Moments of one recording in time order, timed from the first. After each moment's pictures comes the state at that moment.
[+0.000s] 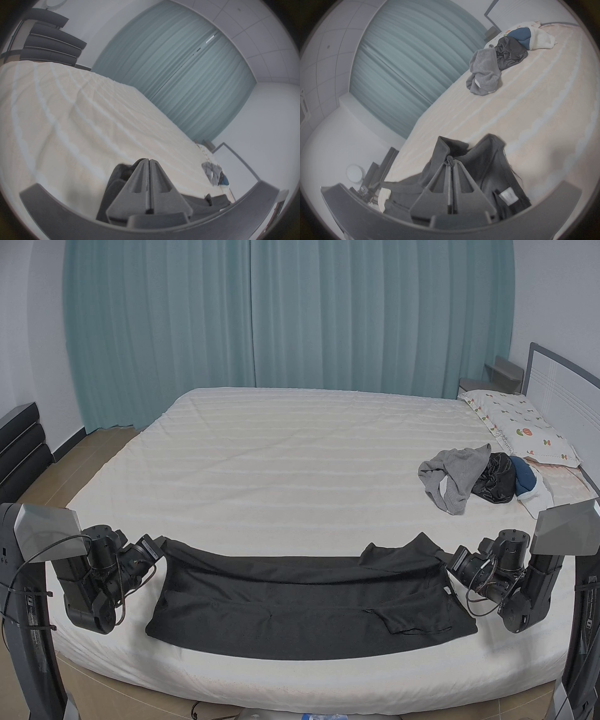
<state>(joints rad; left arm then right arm) 0.05 2.35 -0.58 -1.53 -0.21 -0.69 0.10 2.36 -0.53 -1.51 0.24 0.74</state>
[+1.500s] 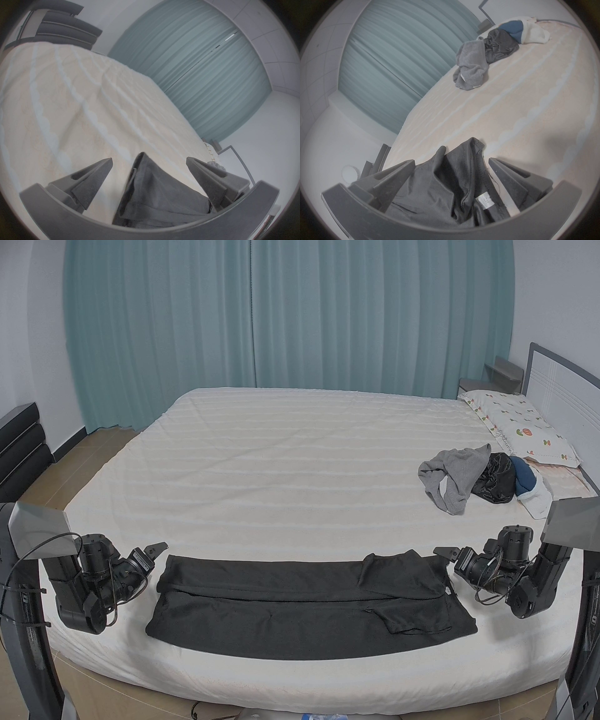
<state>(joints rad) 0.11 2.34 -0.54 -1.40 -0.26 -0.76 0.02 2.33 -0.60 -1.27 0.30 0.68</state>
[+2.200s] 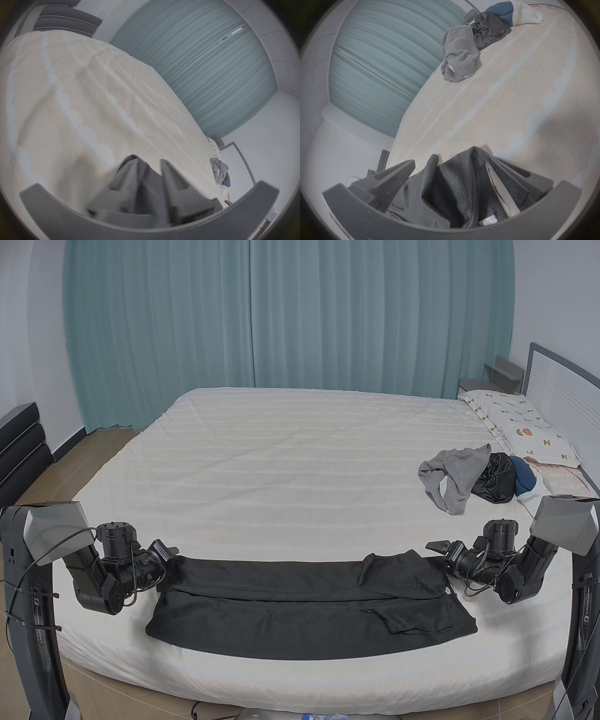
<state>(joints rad) 0.05 2.40 -0.79 -1.13 -0.25 -0.78 0.03 2.42 -0.82 -1.07 0.30 0.79</state>
